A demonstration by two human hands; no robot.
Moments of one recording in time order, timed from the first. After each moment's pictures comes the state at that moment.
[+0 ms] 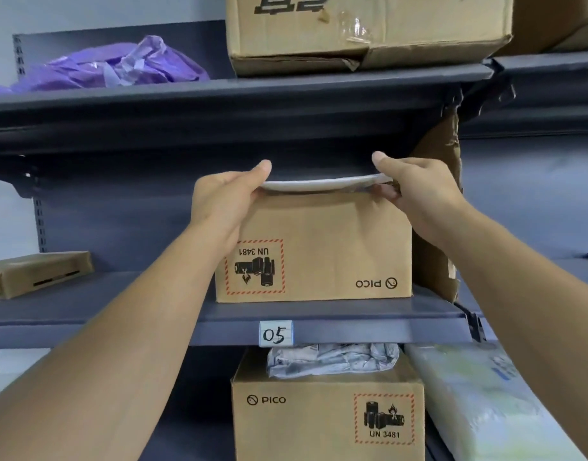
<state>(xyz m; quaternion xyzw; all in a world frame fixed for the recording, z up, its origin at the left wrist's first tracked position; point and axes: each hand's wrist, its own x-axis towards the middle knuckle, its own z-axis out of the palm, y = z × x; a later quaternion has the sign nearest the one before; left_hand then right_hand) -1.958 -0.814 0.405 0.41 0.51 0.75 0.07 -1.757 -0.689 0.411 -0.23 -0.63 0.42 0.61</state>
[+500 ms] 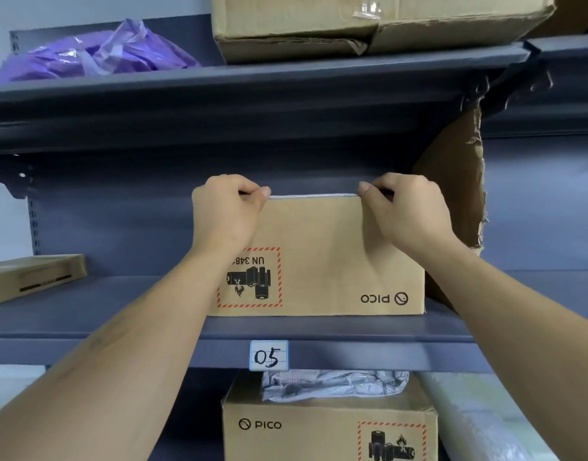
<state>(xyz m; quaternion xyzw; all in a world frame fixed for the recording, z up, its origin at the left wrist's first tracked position) -1.976 -0.778 0.398 0.43 0.64 0.57 -0.27 -1.780 -0.653 0.393 -0.31 -0.76 -0.01 0.57</state>
